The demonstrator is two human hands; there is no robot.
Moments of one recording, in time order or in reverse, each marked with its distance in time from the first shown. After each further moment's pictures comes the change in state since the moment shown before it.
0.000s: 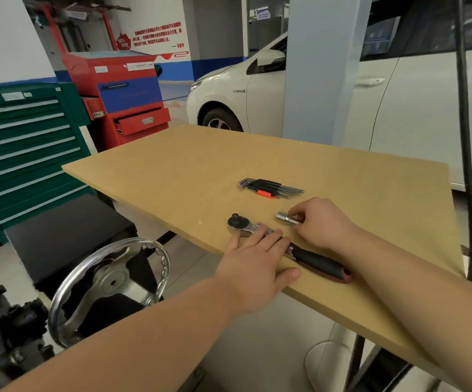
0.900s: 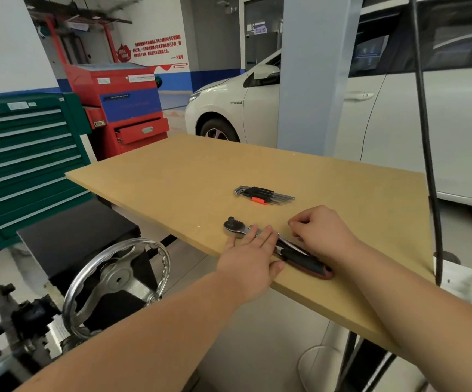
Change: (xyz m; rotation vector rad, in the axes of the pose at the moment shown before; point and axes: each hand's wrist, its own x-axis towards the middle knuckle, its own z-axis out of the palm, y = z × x) left_hand 0.003 0.010 -0.009 -0.004 -0.057 -0.095; right_hand -0.036 0.004 -0.013 0.348 0.089 0.090
